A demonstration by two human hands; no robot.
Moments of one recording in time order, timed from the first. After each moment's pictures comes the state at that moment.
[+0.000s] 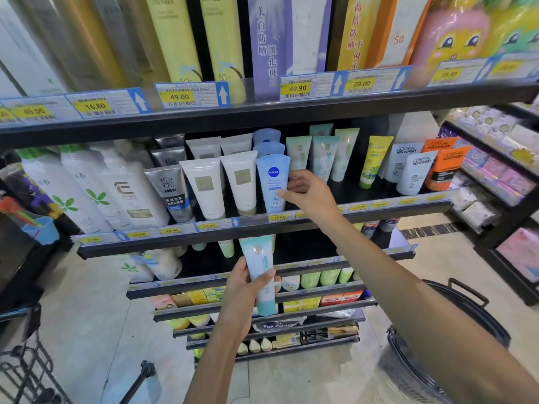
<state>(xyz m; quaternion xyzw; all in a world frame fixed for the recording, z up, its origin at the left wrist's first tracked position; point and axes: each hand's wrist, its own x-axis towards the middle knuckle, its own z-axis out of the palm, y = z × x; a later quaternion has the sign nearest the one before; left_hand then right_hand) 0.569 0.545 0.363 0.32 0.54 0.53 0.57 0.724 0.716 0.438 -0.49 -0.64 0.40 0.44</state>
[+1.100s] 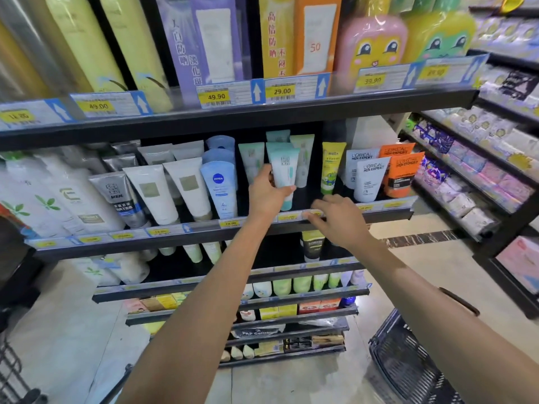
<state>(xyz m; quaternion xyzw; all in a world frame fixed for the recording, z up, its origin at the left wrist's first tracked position) 0.709 0.740 0.438 0.53 0.60 0.52 0.28 0.904 0.744 0.386 -0.49 -0.84 -0.06 0.23</state>
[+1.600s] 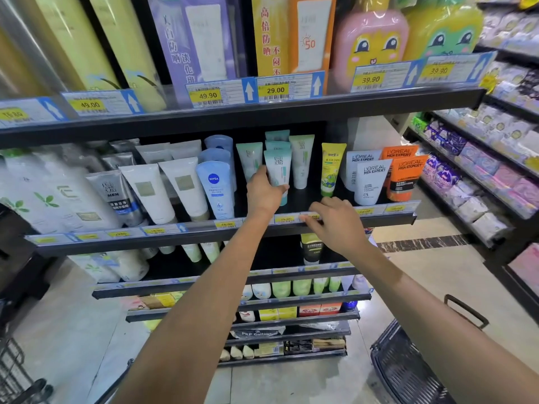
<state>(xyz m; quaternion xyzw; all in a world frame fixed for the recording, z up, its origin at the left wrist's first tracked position) 0.712 0.763 0.431 0.53 0.67 0.47 0.22 0.903 0.746 0.376 -0.47 -0.83 -0.08 0.28</state>
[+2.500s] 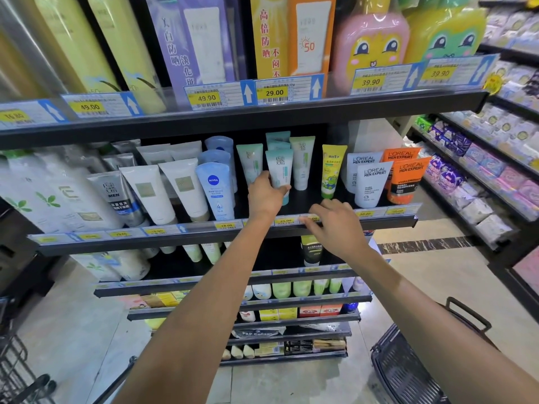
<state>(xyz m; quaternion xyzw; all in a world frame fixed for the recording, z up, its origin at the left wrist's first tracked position) 0.714 0.769 0.425 0.52 0.68 0.46 0.22 0.902 0.742 0.378 -0.48 -0.83 -0.08 0.28</state>
